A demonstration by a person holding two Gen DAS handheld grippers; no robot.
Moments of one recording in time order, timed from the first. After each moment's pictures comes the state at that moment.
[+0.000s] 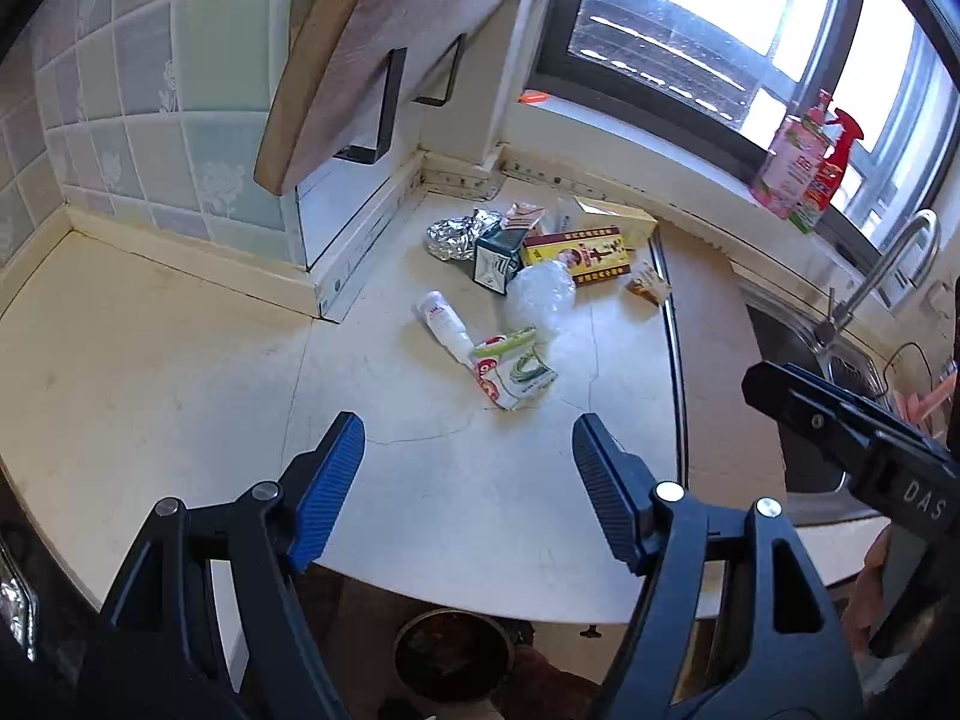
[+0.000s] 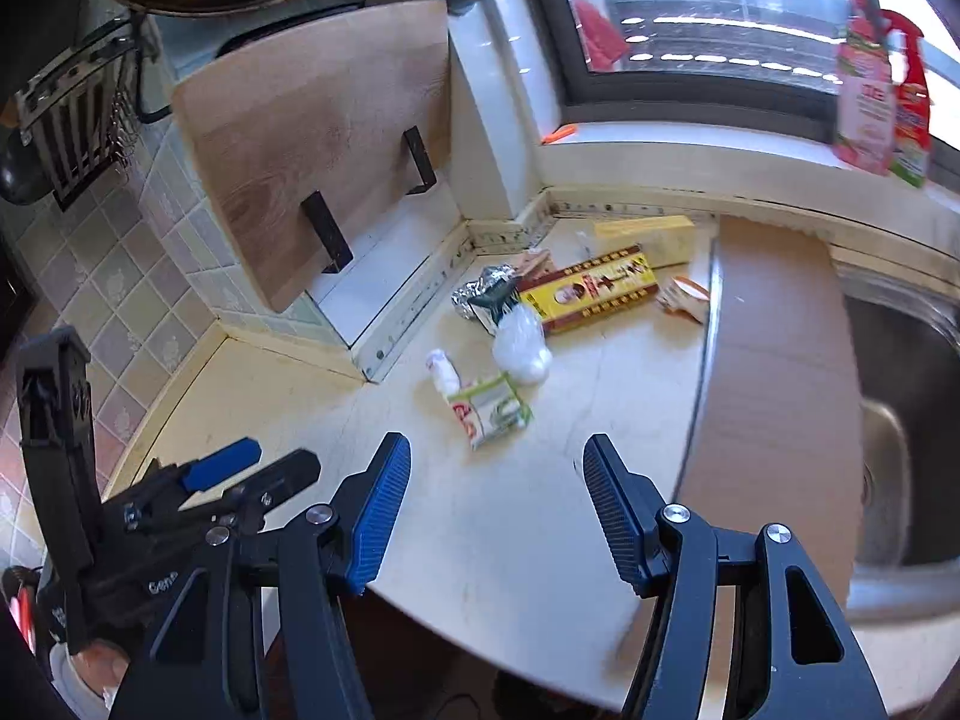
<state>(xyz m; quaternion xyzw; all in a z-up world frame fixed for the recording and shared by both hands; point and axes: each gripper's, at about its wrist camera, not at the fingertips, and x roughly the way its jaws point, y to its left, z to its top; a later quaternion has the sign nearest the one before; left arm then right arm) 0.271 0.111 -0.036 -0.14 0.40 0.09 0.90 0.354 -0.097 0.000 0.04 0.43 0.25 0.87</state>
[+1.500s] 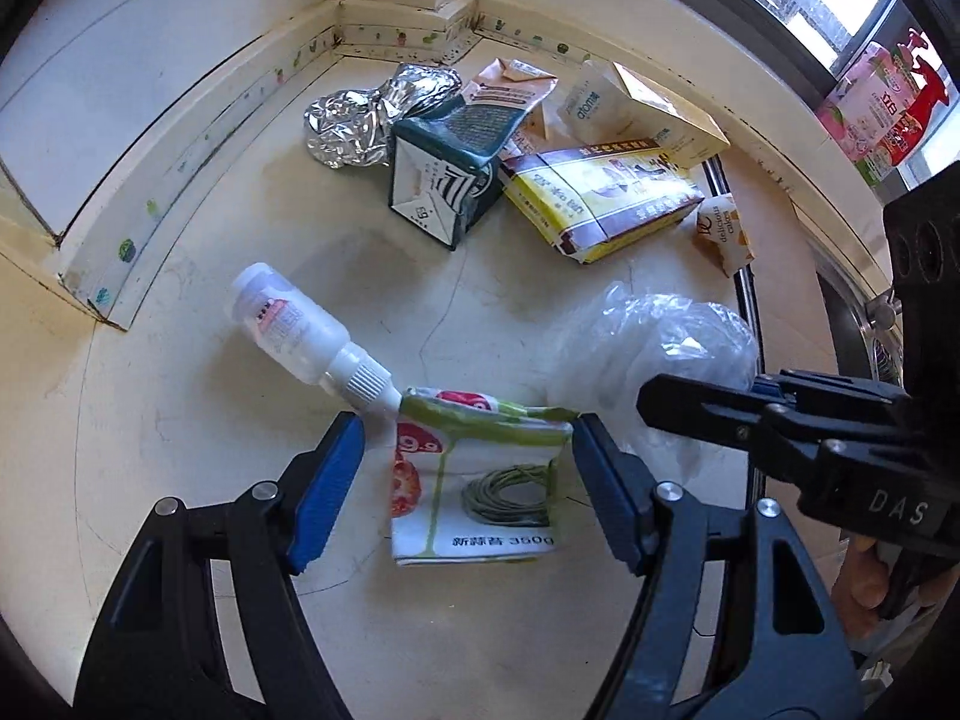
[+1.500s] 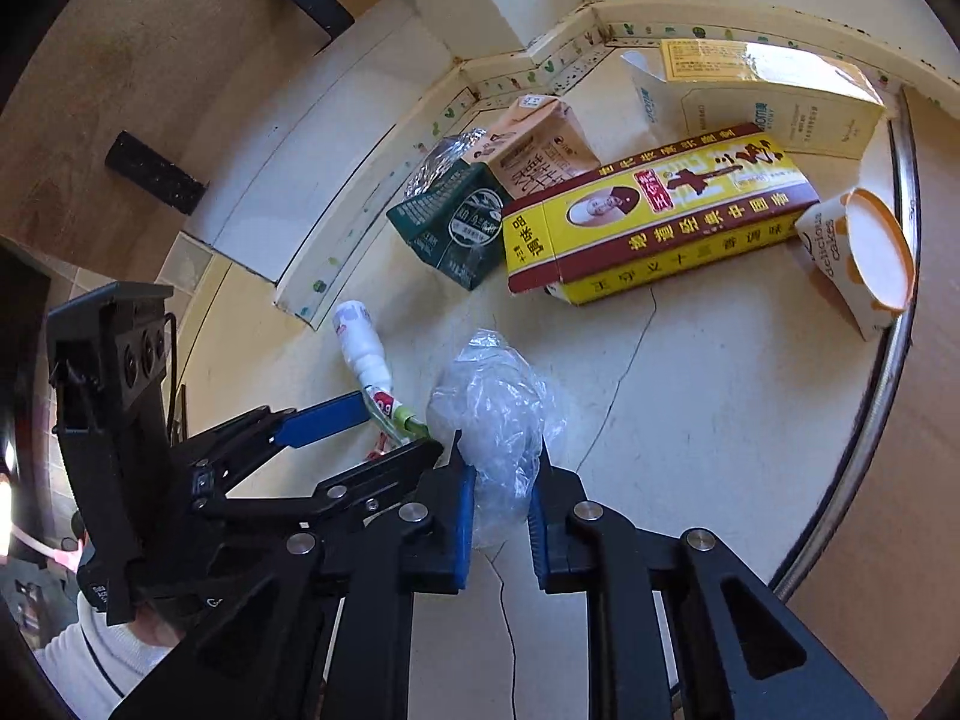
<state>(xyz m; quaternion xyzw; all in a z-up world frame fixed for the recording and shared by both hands) 0.444 0.084 -0.164 -0.16 0.51 0.04 0.84 0.534 -0.074 -0.167 0.05 0.58 0.38 0.72</state>
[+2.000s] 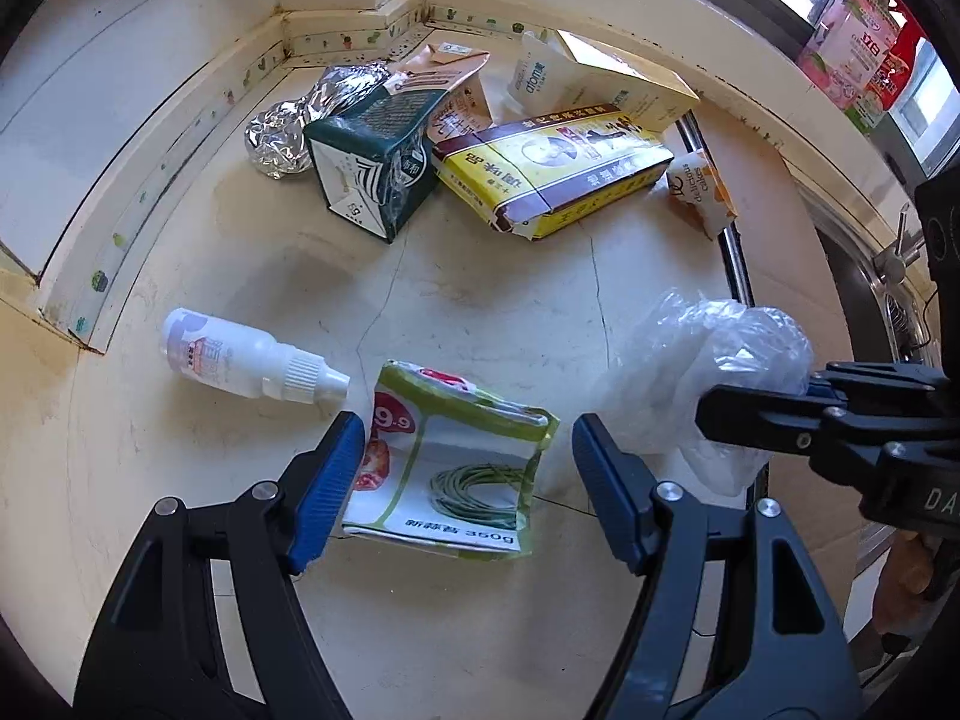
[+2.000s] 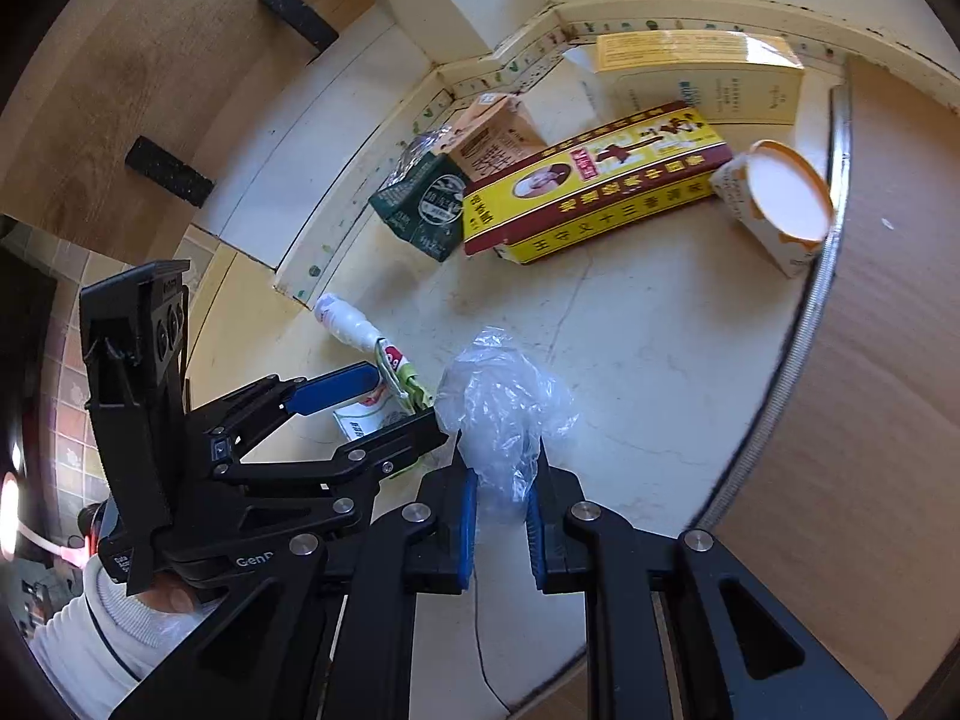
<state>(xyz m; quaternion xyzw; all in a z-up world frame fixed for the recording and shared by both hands) 0.453 0.050 -0.165 -0.10 0.52 0.04 0.85 0.523 -0.120 -0.159 0.06 0.58 0.37 0.72</state>
